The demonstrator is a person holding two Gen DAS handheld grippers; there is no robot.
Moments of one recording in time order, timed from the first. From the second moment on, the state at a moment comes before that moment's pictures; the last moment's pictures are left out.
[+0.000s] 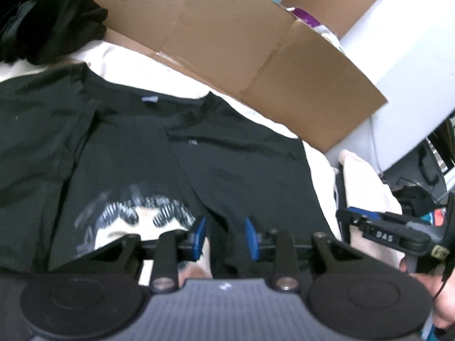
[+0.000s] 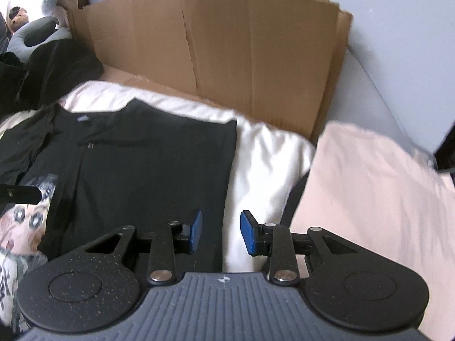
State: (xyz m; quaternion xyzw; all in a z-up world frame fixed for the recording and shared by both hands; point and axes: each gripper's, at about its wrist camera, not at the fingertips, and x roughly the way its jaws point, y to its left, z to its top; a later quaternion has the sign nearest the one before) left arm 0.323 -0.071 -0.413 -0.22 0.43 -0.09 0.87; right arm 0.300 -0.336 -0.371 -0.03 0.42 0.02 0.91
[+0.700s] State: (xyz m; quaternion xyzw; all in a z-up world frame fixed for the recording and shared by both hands) left arm 0.294 -0.080 -0.433 -0.18 0.46 -0.11 0.86; right arm 0.267 -0.333 -0.412 -0.08 0.46 0.02 0.88
